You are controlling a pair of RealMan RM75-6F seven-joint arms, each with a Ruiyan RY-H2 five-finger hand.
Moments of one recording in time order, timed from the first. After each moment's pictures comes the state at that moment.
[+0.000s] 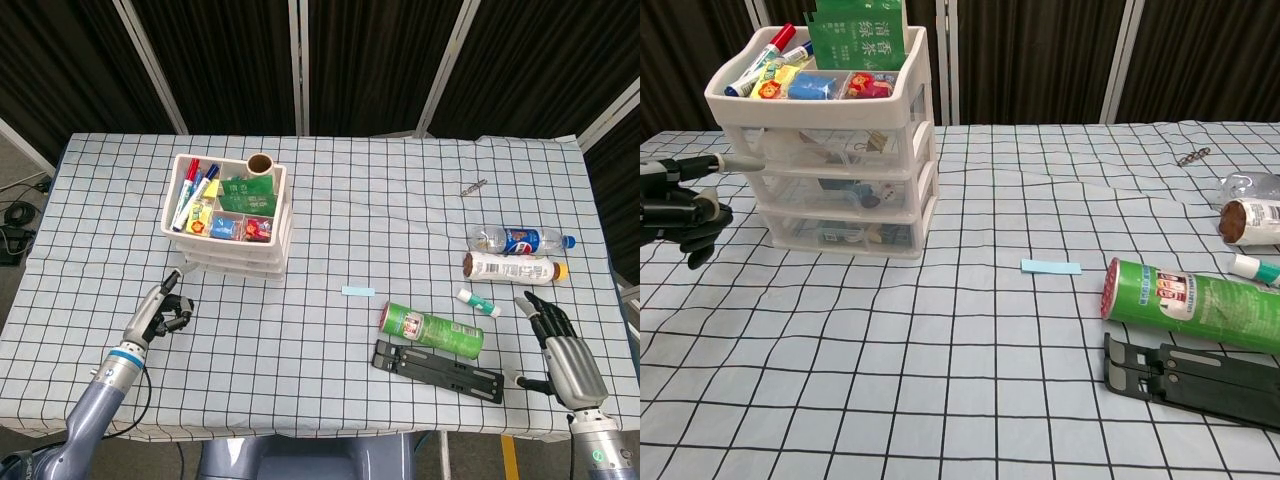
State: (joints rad) left arm -0.39 -1.35 -0.22 -1.82 1.10 0.96 -0.46; right arm 0.11 -1.12 0.01 -1.66 -1.55 1.41 0.21
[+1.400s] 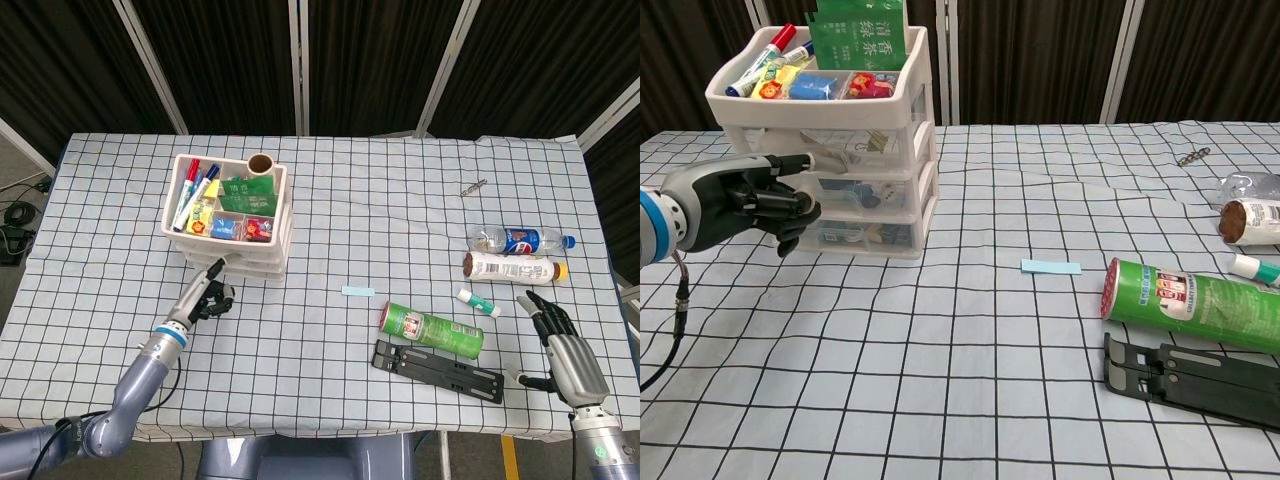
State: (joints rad) left arm -0.57 -1.48 -0.29 -1.76 0.88 0.88 -0.27; right arm 0.12 -1.12 0.01 -1.64 -1.53 1.38 0.25
